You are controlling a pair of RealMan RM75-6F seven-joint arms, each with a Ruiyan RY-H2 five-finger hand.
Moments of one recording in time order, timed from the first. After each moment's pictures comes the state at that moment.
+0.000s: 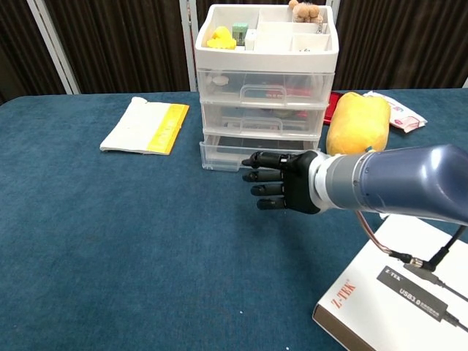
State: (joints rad) left arm -0.10 -0.99 0.03 -1.76 1.52 1.39 -0.18; right arm 0.77 -1.74 0.52 -1.60 -0.27 0.68 0.37
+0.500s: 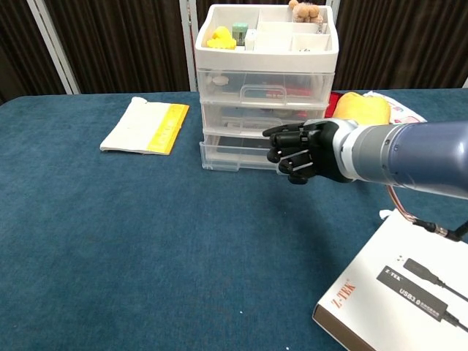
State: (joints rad) left arm -0.09 -1.00 0.03 -1.76 1.53 1.40 -0.17; right arm 0.79 -1.65 0.47 -1.69 -0.35 0.87 0.15
